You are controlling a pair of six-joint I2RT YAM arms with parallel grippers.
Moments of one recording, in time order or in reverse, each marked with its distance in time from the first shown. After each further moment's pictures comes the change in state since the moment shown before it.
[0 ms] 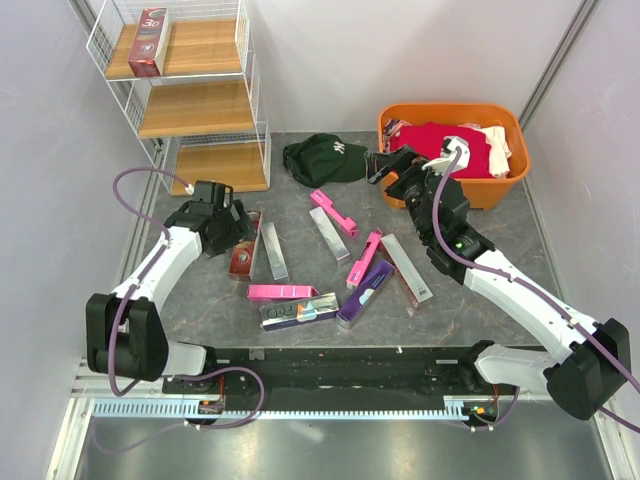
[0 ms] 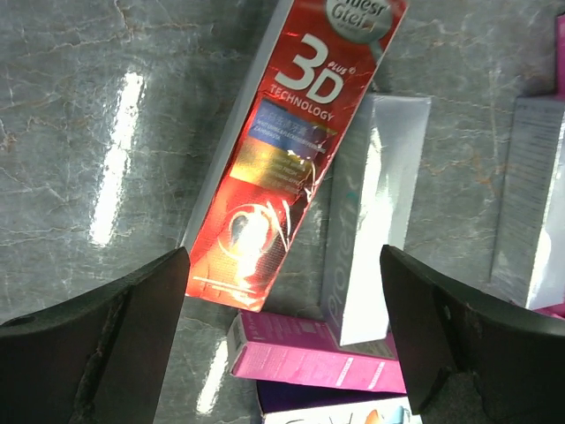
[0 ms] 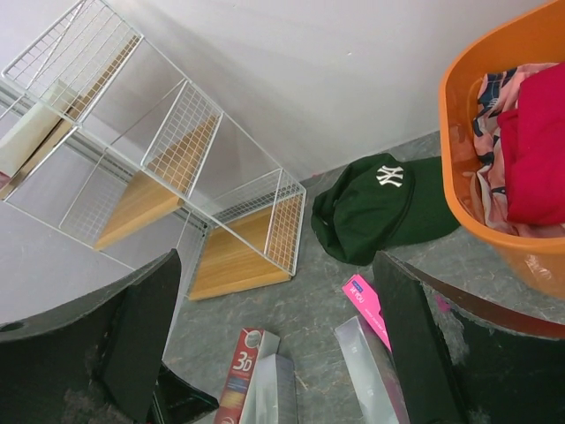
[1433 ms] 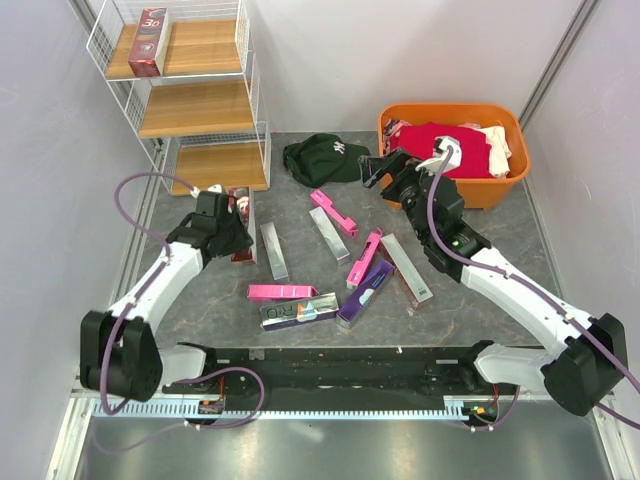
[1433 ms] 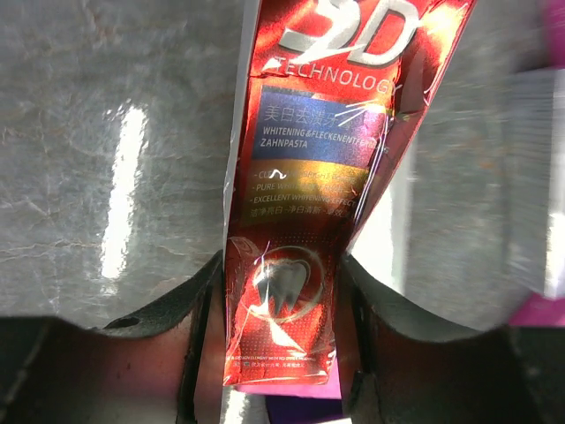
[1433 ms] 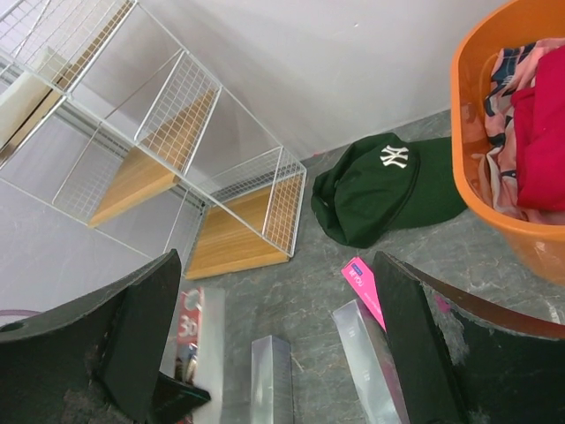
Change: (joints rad) left arm -0.054 -0.068 -0.129 0.129 -0.028 0.032; right arm -0.002 0.023 0.000 -0.018 -0.047 0.000
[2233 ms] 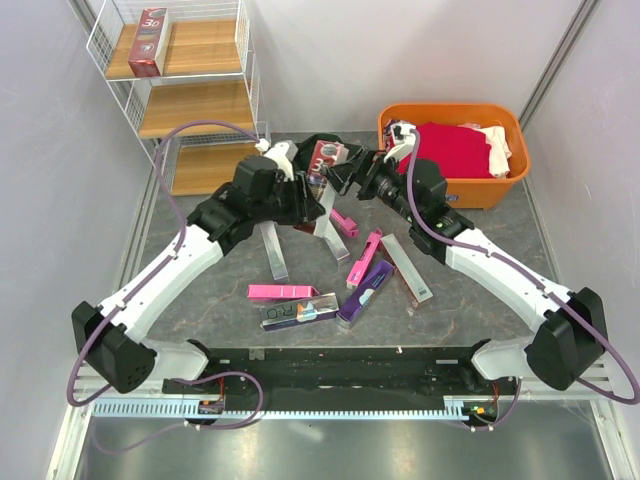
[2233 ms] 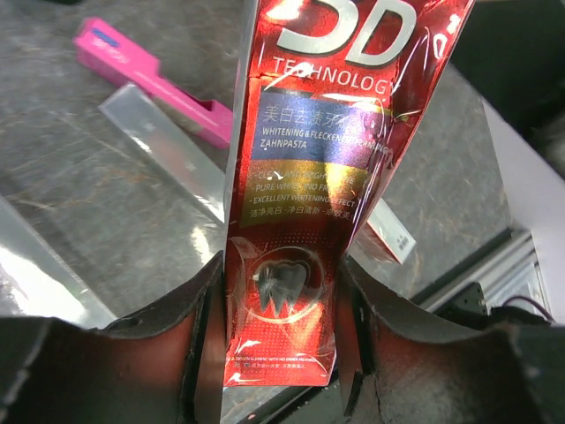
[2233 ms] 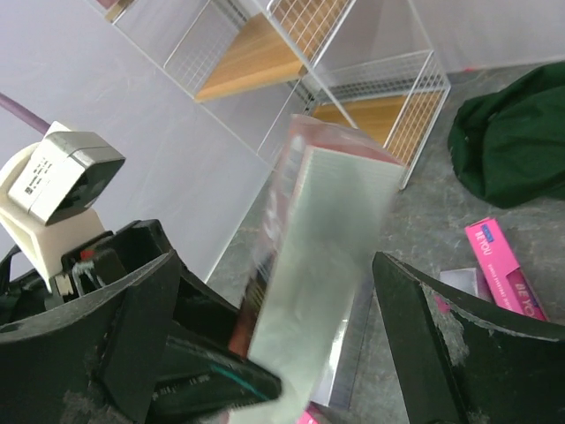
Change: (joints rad) left arm -0.388 0.019 0.439 -0.036 0.192 0.003; right arm 0.000 0.148 0.127 0.009 -0.445 0.001
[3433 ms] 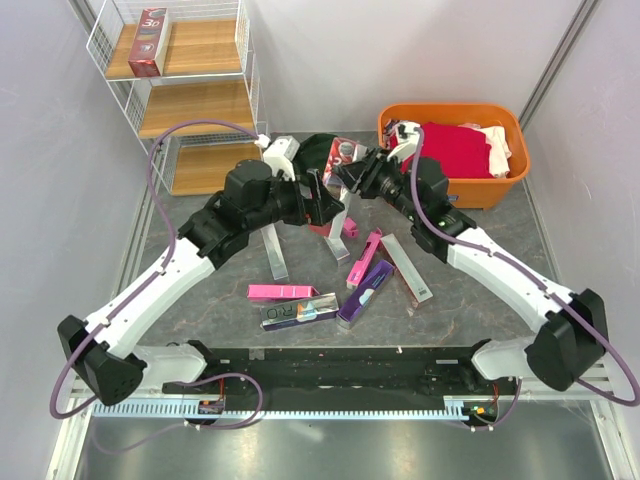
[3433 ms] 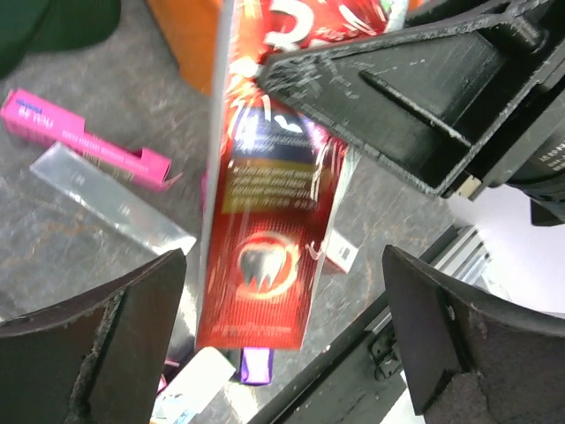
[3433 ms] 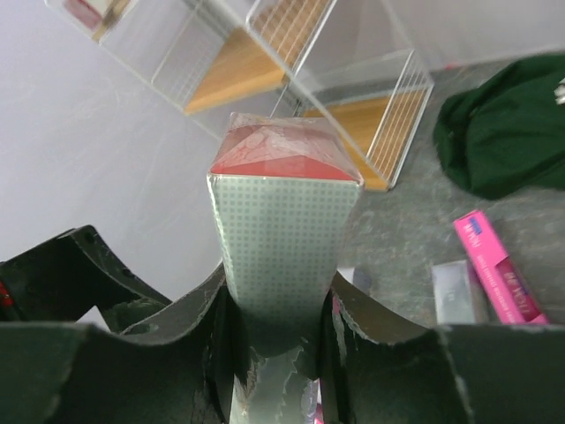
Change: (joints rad) left arm -0.092 -0.069 -0.012 0.120 0.002 -0.005; right arm -0.012 0.008 0.011 -0.037 0.003 0.048
